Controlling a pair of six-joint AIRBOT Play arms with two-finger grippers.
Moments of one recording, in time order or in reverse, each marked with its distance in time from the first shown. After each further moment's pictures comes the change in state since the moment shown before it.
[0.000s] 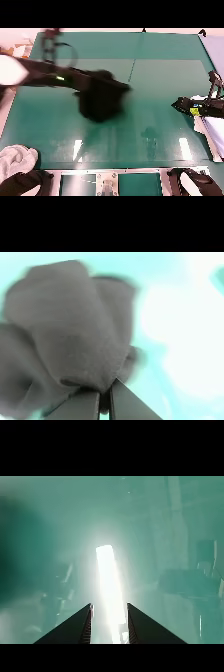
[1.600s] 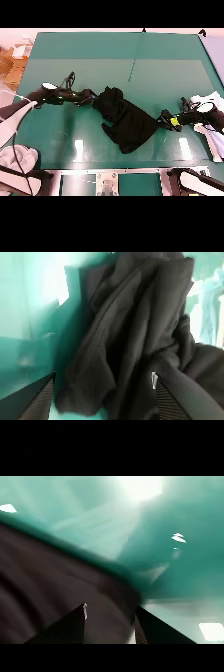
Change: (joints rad) left arm 0.328 -0.615 -0.230 -0.842 0.123 0.577; right arm -0.063 -0.455 -0.154 0.249 -0.062 -0.067
